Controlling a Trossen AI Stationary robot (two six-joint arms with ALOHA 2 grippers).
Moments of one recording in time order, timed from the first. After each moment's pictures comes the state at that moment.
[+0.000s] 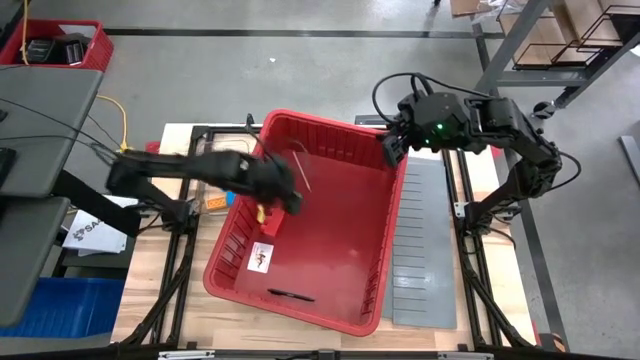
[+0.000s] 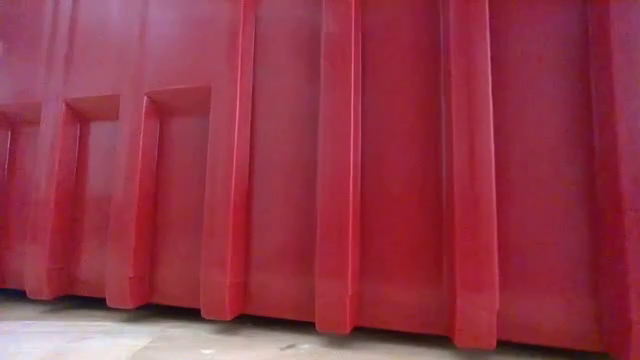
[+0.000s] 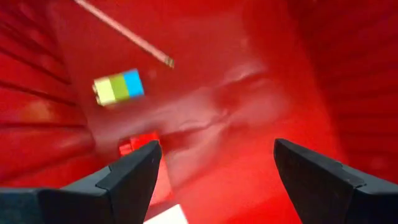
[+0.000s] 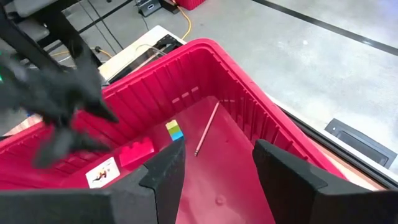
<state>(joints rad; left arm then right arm) -0.03 1.50 1.52 -1.15 -0.27 -0.99 -0.06 1.54 2.18 -1.37 0.42 0.57</state>
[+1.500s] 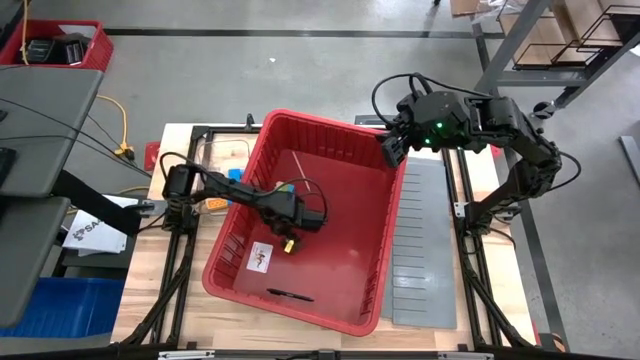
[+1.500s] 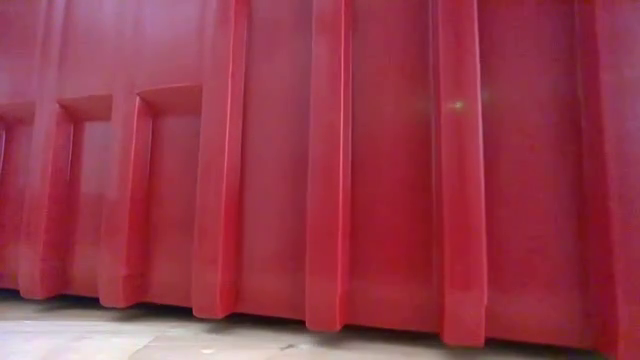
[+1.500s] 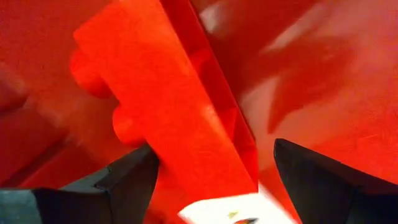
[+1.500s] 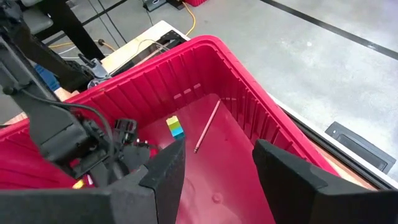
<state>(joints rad) -0.08 1.96 1.33 -1.12 -0.03 -0.74 -0.07 1.54 2.18 -1.37 0.39 0.52</state>
